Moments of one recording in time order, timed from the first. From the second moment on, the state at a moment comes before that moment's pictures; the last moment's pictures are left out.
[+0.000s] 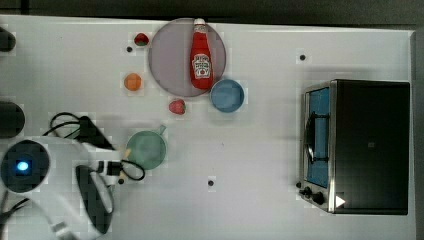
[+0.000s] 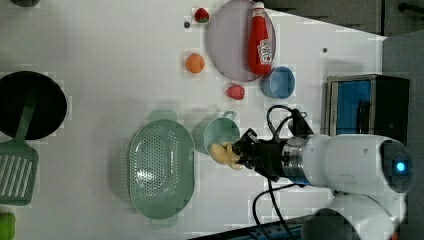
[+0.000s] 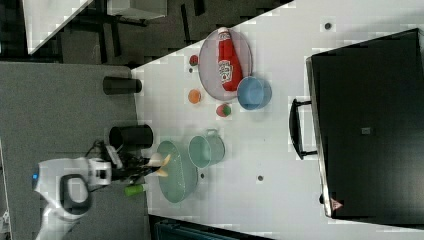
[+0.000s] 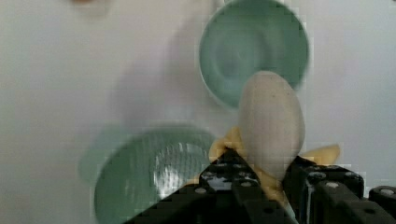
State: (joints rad) arm 0.11 -0.01 0.44 -2.28 0.07 0.67 0.60
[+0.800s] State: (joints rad) arm 0.06 0.06 0.42 -2.40 -0.01 0.88 0.73
